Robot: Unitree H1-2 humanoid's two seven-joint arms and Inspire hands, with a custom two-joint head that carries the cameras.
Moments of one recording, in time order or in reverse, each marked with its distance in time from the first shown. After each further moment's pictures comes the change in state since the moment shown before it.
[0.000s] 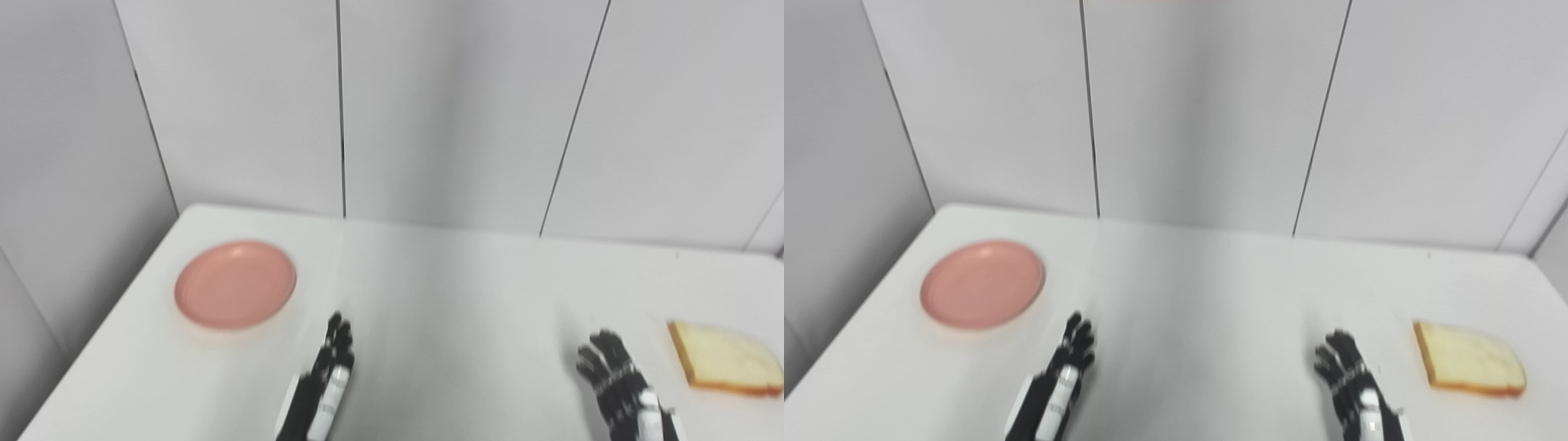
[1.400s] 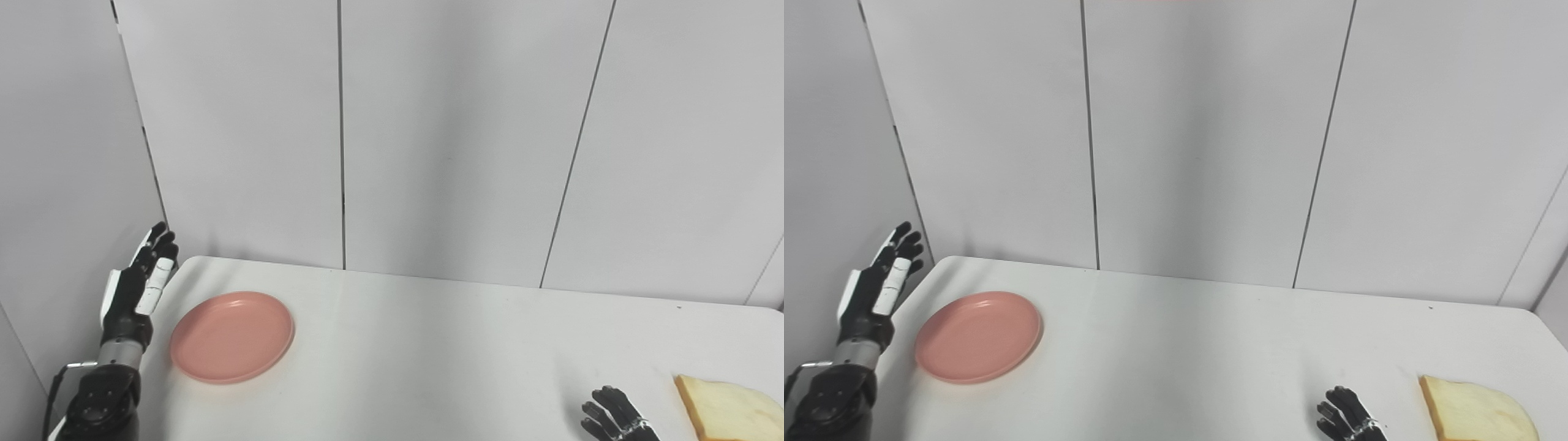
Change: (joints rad) left arm -0.617 0.508 0.410 0.764 -0.076 -0.181 -0.005; right arm -0.004 0.000 0.007 0.003 -0.006 -0.032 -0.008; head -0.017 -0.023
